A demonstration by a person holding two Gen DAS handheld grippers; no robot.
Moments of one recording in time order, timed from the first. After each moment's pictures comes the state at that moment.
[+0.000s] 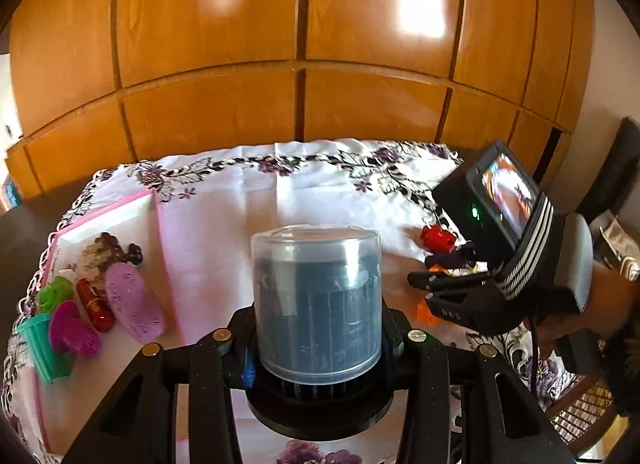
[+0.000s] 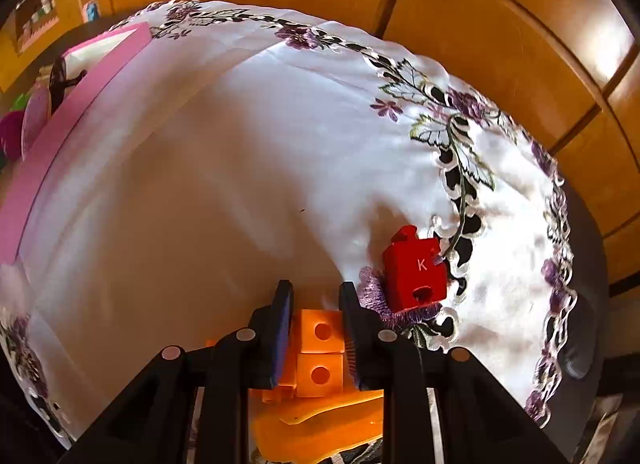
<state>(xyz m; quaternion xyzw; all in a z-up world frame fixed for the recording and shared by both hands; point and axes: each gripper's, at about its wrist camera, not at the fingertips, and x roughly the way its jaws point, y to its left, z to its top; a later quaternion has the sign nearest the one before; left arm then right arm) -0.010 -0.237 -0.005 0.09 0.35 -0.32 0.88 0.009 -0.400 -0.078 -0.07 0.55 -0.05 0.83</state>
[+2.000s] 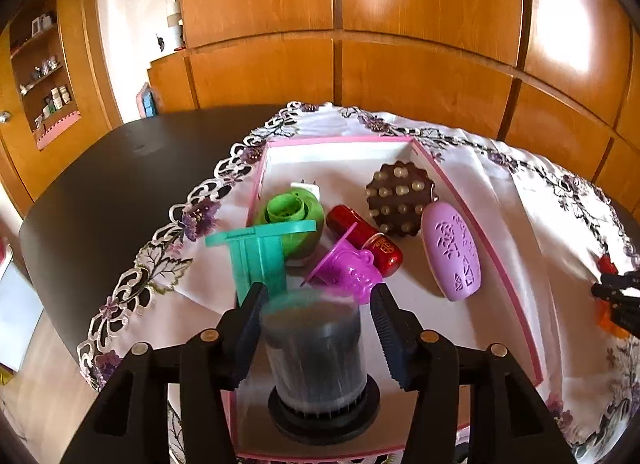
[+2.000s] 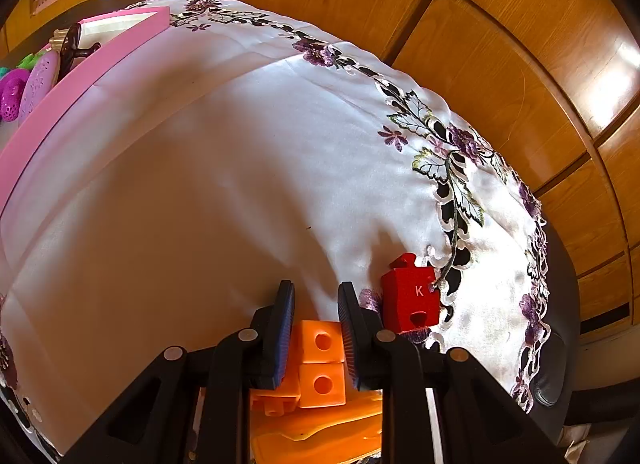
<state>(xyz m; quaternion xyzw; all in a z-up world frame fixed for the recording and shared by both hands) 0.058 -0.062 -0.036 0.04 0.39 -0.08 0.92 0.008 -0.385 -0.078 -0.14 0.53 -0.06 0.83</state>
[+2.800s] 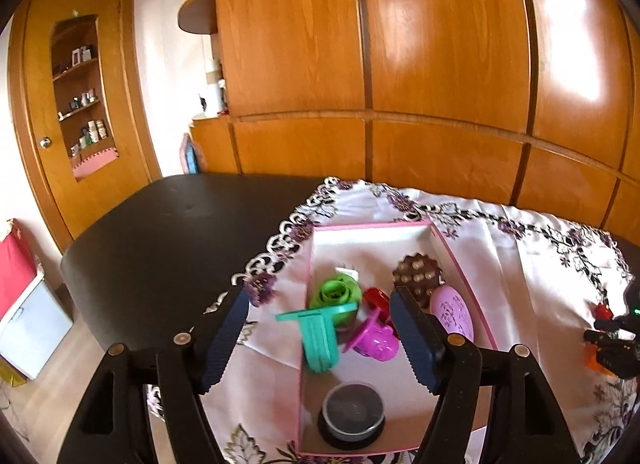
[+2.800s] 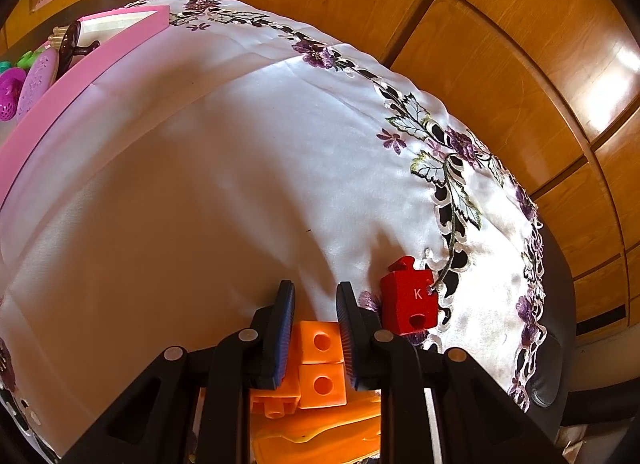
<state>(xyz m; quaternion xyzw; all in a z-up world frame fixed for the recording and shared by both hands) 0.029 -0.037 0.041 0.04 0.29 -0.03 0.96 0.009 -0.383 -0.078 -0.15 0.53 -0.07 0.83</state>
